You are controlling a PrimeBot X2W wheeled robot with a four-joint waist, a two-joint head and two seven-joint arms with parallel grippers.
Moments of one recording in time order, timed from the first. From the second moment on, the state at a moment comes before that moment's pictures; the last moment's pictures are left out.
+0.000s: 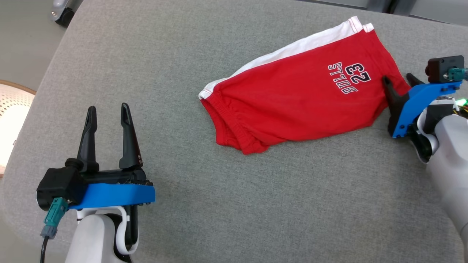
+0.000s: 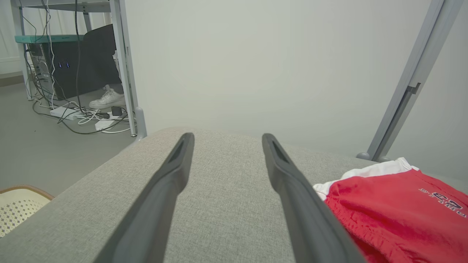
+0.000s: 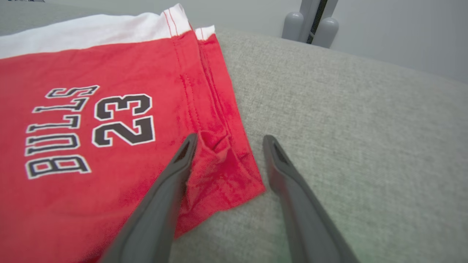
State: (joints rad) left arm -0.23 0.05 -0.06 0.11 -0.27 -0.04 -0.26; right arm -0.97 -0.32 0.36 1.17 0.42 0.13 -0.05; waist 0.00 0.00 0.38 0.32
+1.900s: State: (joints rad) left arm -0.10 0.05 -0.03 0.15 -0.20 -0.06 -0.26; right arm -0.60 -0.15 0.13 0.68 0.52 0.13 -0.16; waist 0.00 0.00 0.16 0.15
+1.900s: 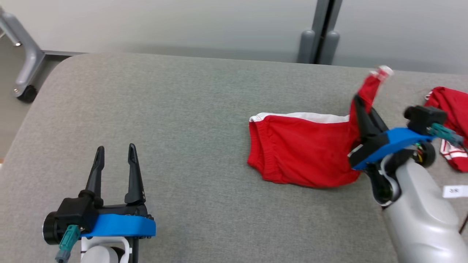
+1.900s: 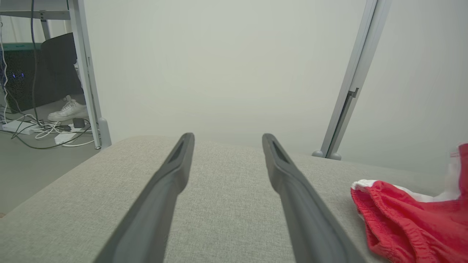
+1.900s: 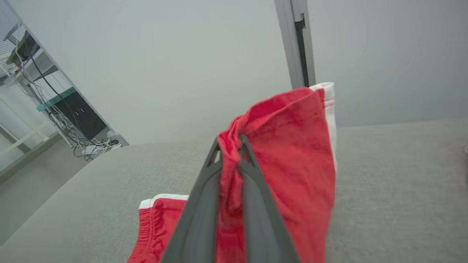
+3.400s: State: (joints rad) left arm -0.09 0.05 -0.04 0.18 -0.20 -0.04 -0.26; right arm -0.44 -0.14 0.35 0.51 0.39 0.13 -0.25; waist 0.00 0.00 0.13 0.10
